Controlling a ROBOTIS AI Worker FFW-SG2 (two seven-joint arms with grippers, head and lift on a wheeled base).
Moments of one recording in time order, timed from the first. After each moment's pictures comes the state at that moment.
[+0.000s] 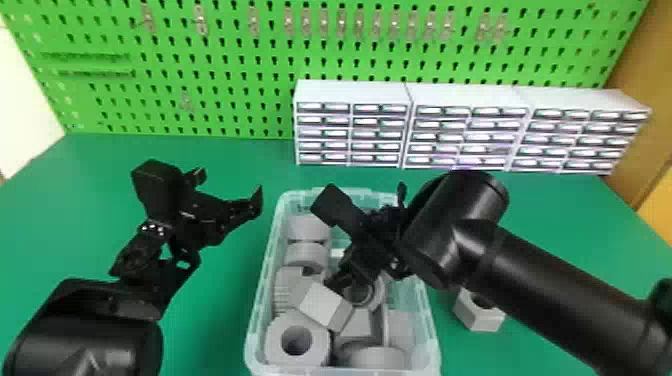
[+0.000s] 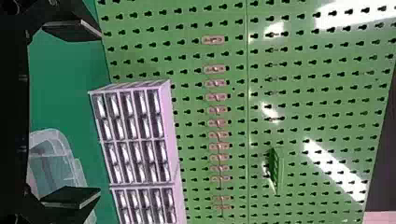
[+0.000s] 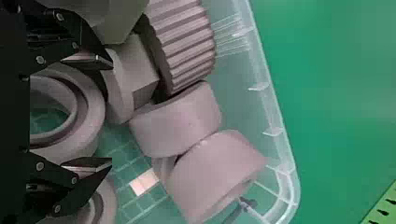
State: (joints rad) left arm -0.04 0.18 -0.07 -1.72 0.12 0.14 -0.25; right arm -0.79 -0.32 1.02 -1.44 -0.41 1.05 0.29
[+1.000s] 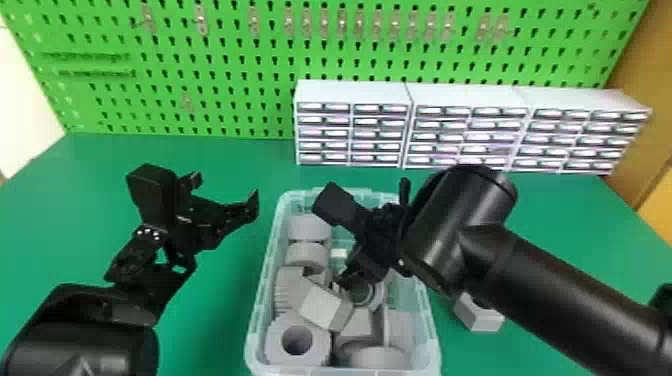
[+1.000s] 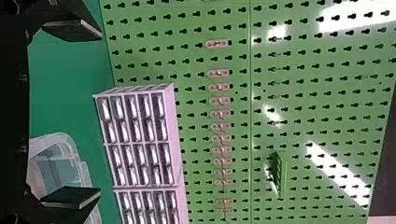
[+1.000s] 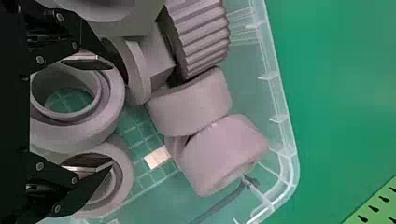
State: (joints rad) left arm -0.02 0.18 -0.06 -1.74 0.12 0.15 -0.24; right arm -0.75 -0.33 0.99 -1.58 -0.29 1.19 0.29
